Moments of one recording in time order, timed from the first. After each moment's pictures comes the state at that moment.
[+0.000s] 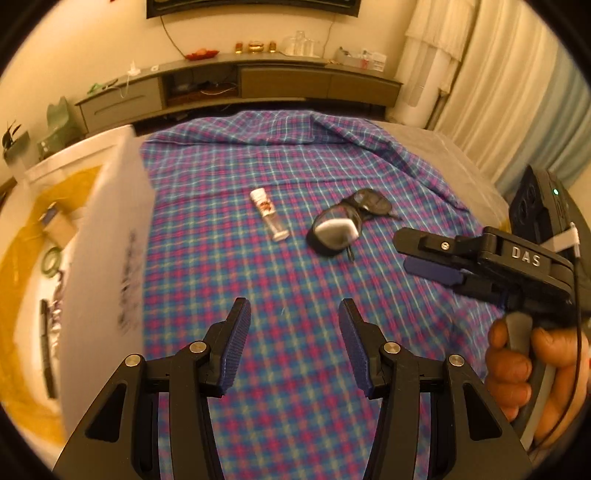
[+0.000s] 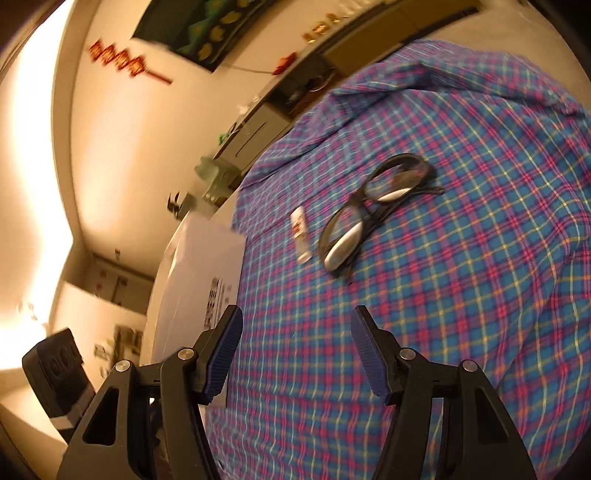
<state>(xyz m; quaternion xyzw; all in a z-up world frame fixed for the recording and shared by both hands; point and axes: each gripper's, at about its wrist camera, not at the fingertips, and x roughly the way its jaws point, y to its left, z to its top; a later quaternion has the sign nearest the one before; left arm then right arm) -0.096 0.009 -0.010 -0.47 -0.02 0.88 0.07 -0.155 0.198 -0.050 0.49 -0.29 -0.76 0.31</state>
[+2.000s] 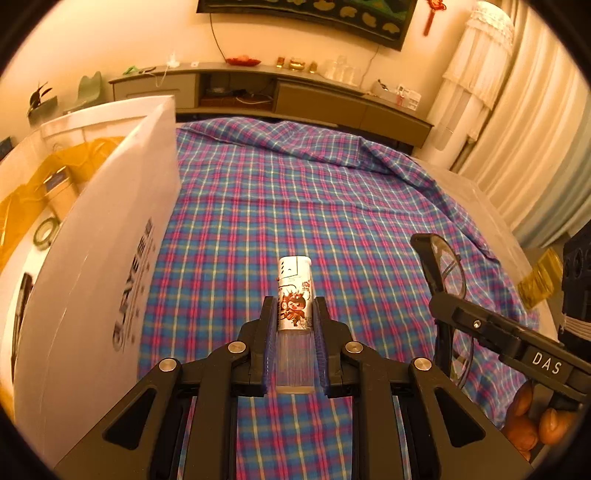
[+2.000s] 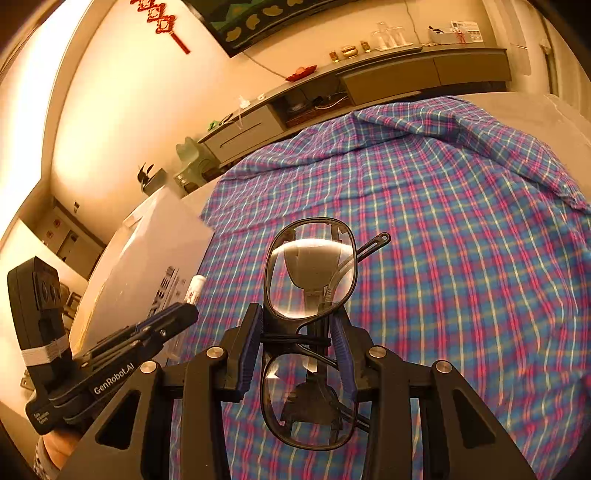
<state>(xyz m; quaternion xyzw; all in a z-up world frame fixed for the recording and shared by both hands) -0.094 -0.034 -0.036 -0.42 -0.10 0.90 0.03 -0.146 0.156 -0.038 0.45 -0.12 -0.84 0.29</state>
